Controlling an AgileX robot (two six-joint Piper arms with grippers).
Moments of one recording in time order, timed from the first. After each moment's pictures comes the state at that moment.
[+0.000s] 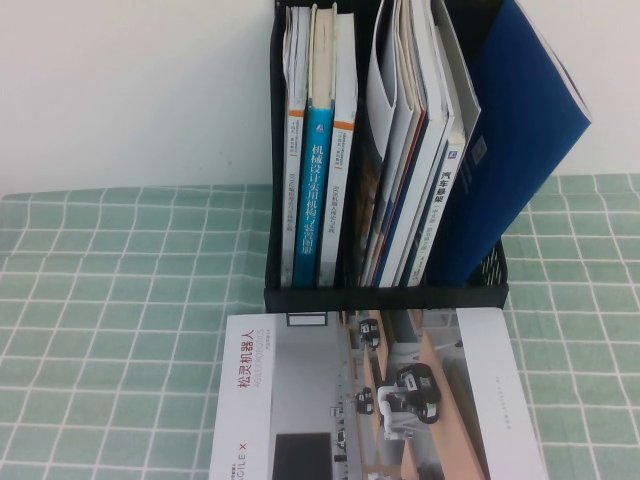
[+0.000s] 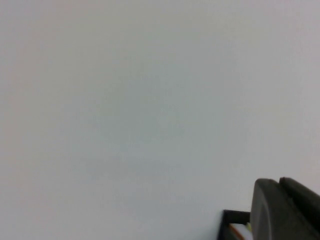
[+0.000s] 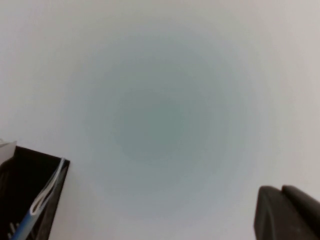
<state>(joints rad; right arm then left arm) -0.06 0.42 -0.33 -0.13 -0.29 -0.12 -0.10 0.64 -0.65 0.28 -0.18 -0.49</state>
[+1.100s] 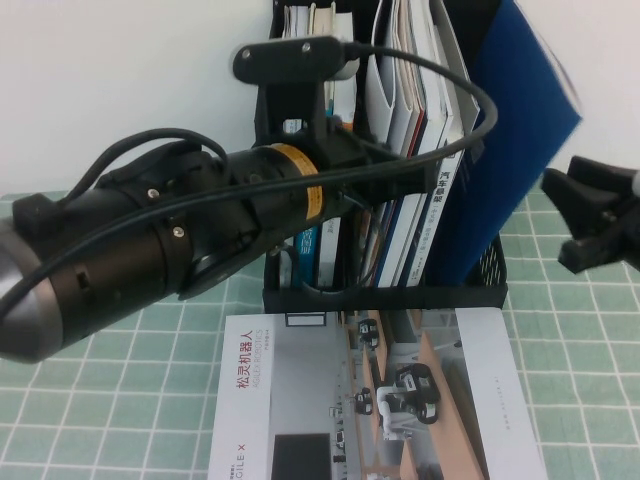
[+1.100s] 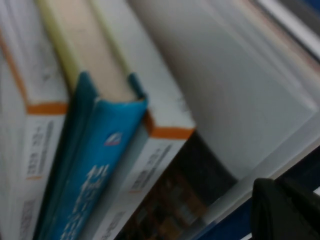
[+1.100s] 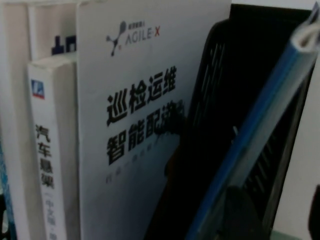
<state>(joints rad) 0.10 1.59 -0.57 -0.53 -0.96 0.32 -0.70 1.56 -1.20 0.59 0.15 -1.02</state>
